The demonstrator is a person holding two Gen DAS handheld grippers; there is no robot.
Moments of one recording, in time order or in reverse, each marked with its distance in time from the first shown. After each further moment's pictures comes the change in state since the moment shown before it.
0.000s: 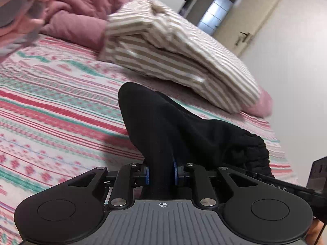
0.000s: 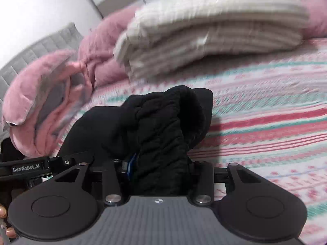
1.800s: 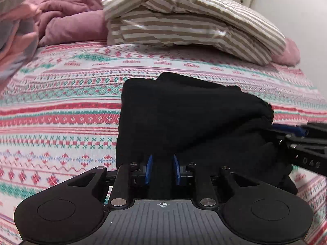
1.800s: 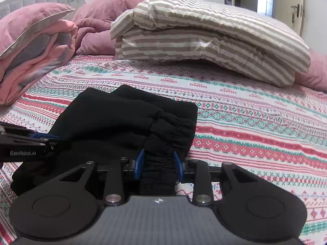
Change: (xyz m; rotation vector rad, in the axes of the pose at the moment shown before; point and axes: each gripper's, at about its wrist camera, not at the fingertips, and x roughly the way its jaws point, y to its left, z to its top) left arm 0.045 0.010 -0.021 0.257 0.121 0.208; right arm -0.005 0.018 -0.025 -0.308 0.000 -0.268
